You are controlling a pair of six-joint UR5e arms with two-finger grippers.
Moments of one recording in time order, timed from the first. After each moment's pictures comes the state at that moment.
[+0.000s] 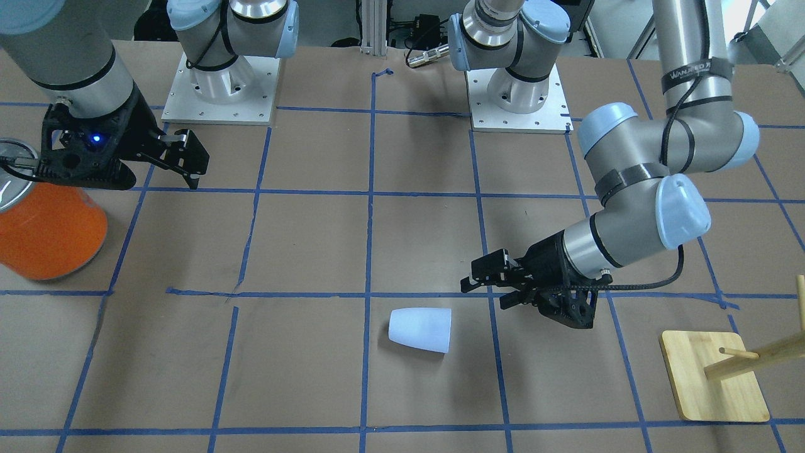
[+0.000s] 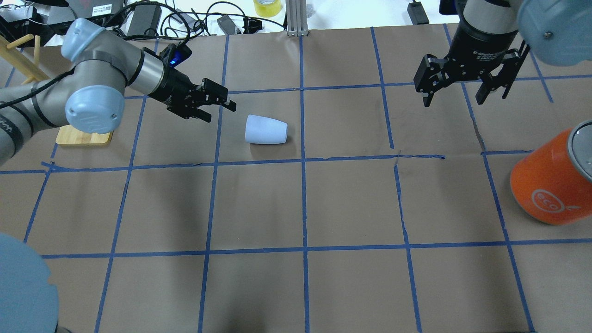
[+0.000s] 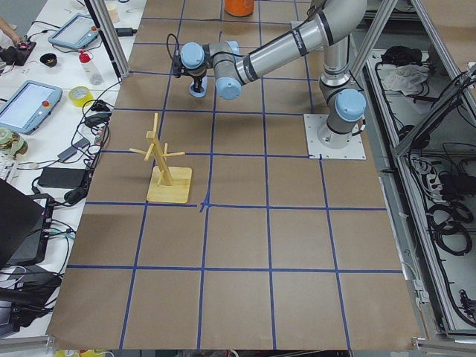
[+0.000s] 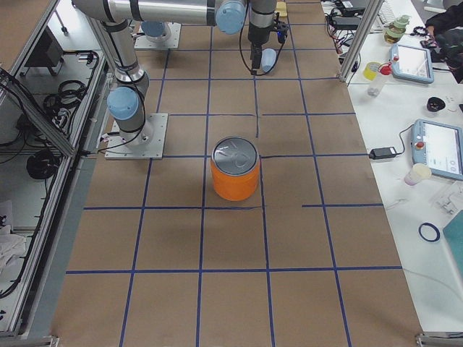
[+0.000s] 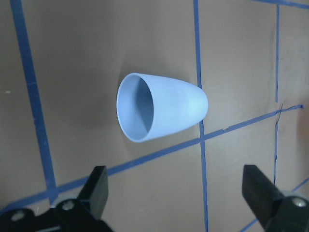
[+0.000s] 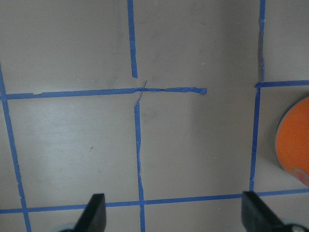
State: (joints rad) left arm -1.41 -1.95 -1.73 -1.10 0.93 0.25; right arm 1.52 -1.50 1.54 -1.55 -1.62 -0.01
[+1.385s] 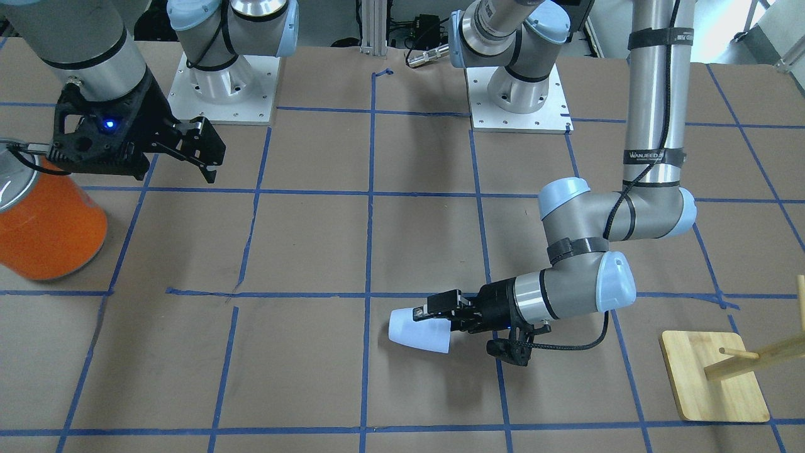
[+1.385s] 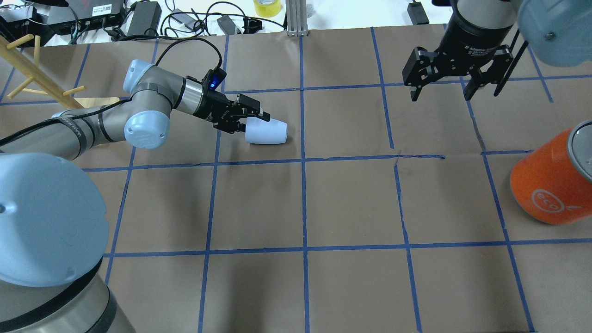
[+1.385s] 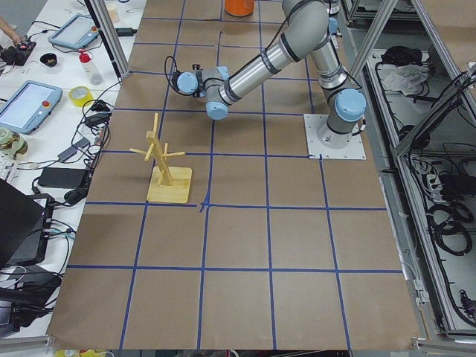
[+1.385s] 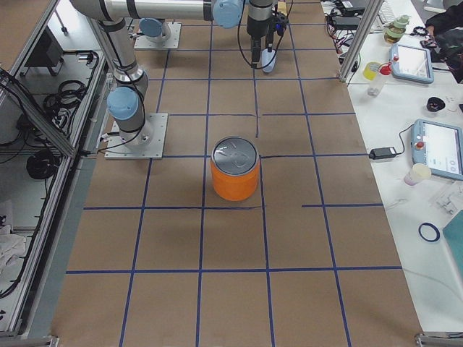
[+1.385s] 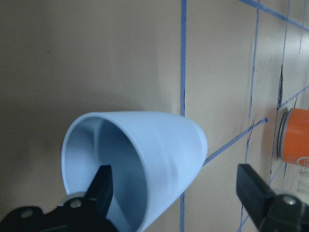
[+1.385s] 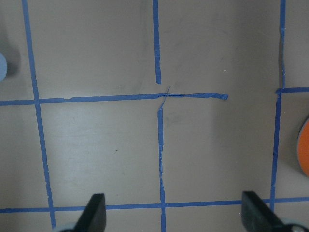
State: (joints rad) left arm -1.47 -2.16 -1.73 -0.98 0.71 0.20; right arm 1.55 -1.52 1.53 -1.56 -1.57 0.01
